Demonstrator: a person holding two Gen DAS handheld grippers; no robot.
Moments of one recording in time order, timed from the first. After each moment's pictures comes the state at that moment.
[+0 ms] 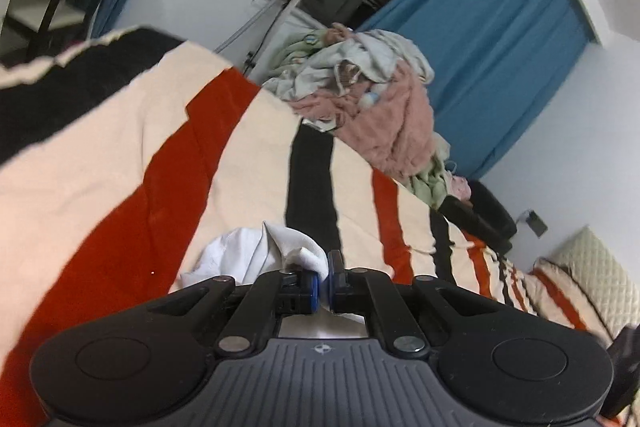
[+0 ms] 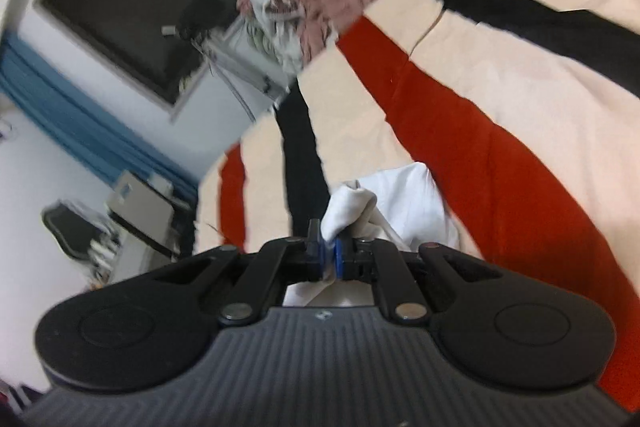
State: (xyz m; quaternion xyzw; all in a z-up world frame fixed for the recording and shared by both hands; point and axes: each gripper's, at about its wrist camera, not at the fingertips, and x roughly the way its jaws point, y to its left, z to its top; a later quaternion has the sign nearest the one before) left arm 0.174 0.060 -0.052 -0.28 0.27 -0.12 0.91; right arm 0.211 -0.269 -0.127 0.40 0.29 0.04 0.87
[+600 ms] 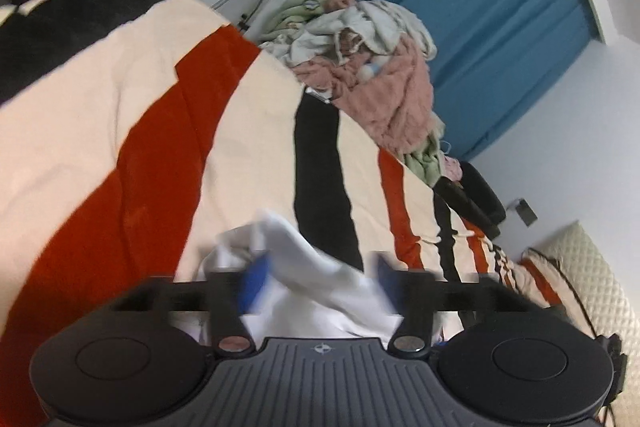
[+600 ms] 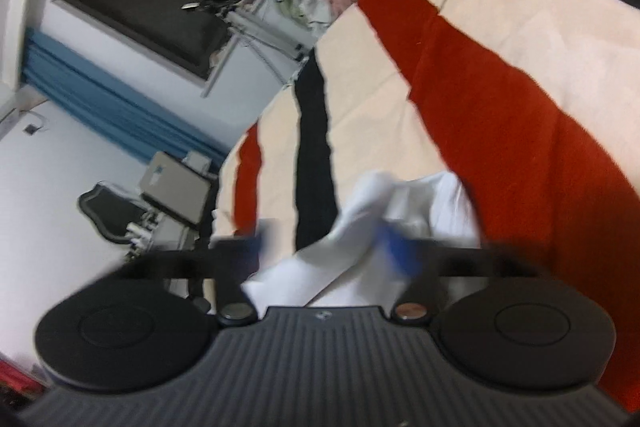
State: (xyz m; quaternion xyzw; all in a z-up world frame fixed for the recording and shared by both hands) left arm 0.245 0.072 -0.088 -0.28 0.30 -0.16 0.90; right arm 0.264 -0.285 -0.169 0.44 0.29 0.12 0.84
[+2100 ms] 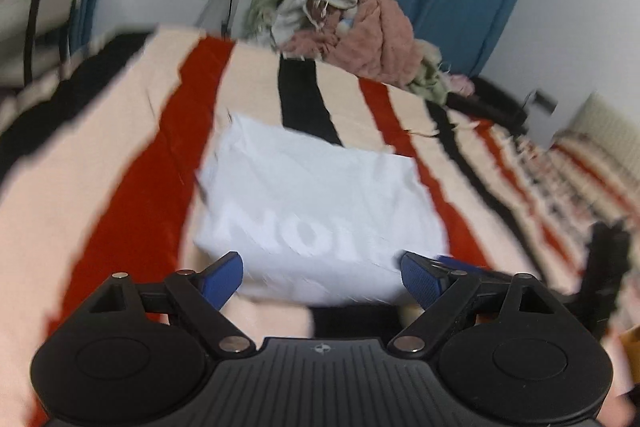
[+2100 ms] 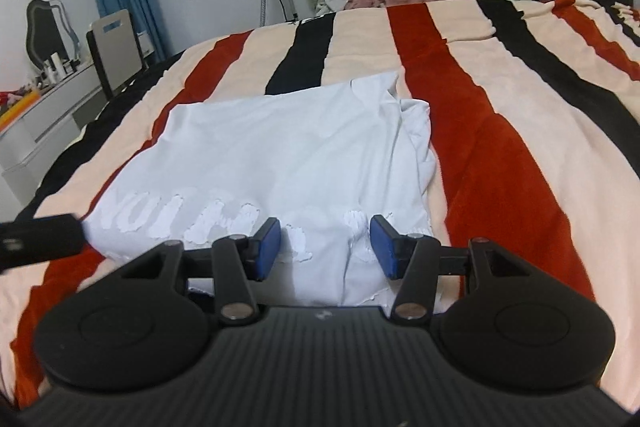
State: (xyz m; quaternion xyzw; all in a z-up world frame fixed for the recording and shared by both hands) left arm 0.074 0.034 -0.065 -0.15 0.35 -0.16 0.91; right arm 0.144 -0.190 -0.166 0.10 0.31 0.05 0.94
